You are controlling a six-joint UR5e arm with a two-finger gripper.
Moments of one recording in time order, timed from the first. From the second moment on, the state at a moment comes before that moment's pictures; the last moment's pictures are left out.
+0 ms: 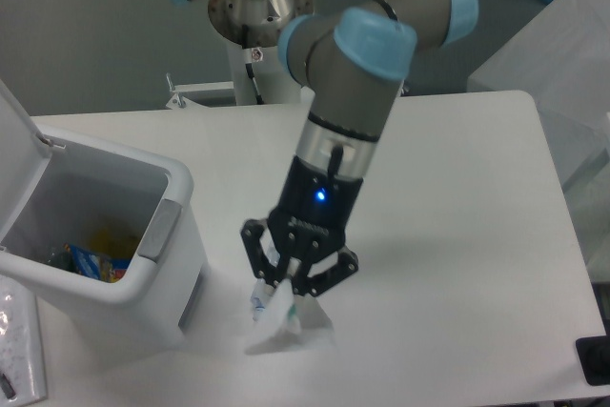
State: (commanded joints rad) arm 2.41 -1.87 -1.41 -0.74 0.93 0.41
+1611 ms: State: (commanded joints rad) arm 2.19 -1.68 -1.60 -0.74 0.92 0.38
